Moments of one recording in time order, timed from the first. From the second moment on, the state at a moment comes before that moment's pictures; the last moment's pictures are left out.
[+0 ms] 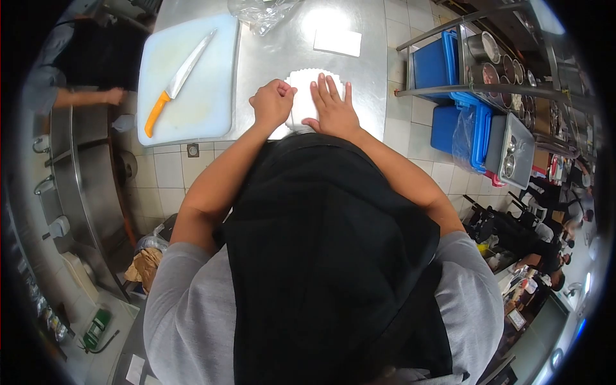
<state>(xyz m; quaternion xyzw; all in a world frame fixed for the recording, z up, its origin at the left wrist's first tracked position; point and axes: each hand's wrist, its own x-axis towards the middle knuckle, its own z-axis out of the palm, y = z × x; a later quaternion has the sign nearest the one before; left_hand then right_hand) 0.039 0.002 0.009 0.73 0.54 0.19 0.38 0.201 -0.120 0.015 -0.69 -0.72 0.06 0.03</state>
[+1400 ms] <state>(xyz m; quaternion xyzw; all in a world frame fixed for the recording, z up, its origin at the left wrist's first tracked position) 0.030 0.019 0.038 0.92 0.21 0.26 0.21 0.250 -0.109 0.022 -0.74 -0.54 0.20 0.35</state>
